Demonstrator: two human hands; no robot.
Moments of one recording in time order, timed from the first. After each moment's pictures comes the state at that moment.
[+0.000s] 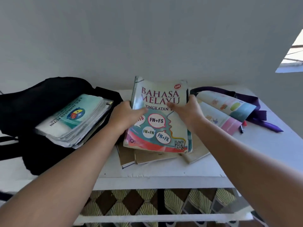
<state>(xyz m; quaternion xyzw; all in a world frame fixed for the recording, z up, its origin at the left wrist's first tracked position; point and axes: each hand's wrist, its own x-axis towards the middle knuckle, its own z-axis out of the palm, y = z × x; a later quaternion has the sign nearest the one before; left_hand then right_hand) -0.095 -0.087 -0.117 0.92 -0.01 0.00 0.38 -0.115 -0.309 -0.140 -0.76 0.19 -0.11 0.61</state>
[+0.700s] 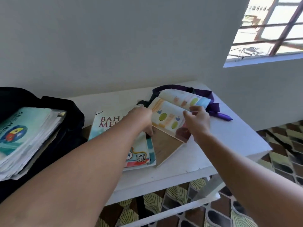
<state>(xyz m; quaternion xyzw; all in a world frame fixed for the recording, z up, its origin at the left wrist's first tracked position) -0.081 -0.259 -0.130 0.95 -0.28 -0.11 -0.08 -0.169 -0.438 -0.187 -0.74 0.36 -0.25 0.52</state>
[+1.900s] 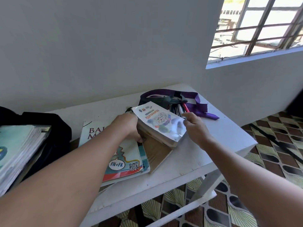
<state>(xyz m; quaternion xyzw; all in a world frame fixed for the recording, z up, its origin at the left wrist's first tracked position) -0.072 -0.242 -0.127 0.95 -0.31 -0.10 -0.03 -0.194 -0.476 -0.208 -0.83 0.28 -0.17 0.44</state>
